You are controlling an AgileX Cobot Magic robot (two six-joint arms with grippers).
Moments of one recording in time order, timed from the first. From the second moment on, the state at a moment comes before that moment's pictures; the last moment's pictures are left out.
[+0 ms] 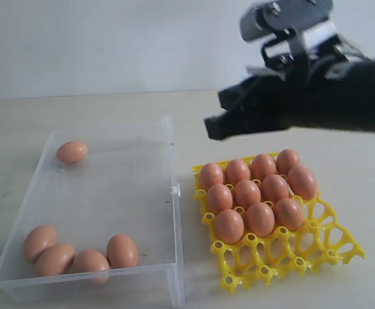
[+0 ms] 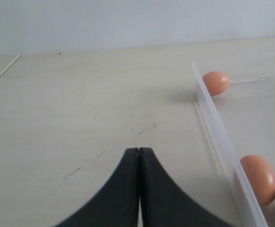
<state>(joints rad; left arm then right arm) 0.05 0.00 0.00 0.04 0.37 0.02 0.62 1.34 -0.85 0.57 0.11 -0.57</state>
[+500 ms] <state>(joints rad) 0.05 0.00 0.00 0.04 0.37 0.02 0.80 2.21 -1.89 0.25 1.16 -0.19</state>
